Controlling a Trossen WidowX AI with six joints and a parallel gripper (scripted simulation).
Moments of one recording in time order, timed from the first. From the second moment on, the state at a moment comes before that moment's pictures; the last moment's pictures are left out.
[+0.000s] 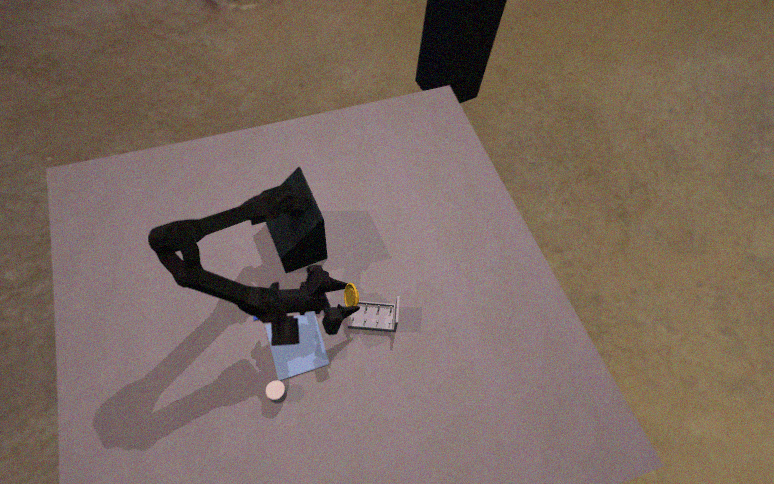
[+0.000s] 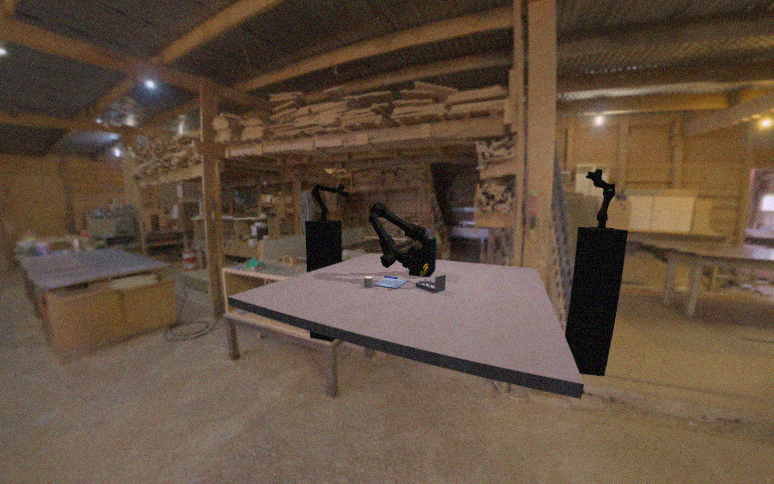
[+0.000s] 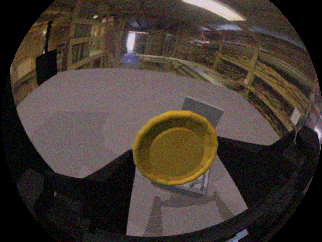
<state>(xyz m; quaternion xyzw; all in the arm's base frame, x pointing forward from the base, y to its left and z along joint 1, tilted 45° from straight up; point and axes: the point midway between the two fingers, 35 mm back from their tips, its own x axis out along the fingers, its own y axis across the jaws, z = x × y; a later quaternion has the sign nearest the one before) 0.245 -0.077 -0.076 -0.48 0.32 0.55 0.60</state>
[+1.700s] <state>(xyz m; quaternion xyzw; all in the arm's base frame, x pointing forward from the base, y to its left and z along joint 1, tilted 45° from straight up) 0.266 -0.089 -0.086 -0.48 0.22 0.43 0.73</state>
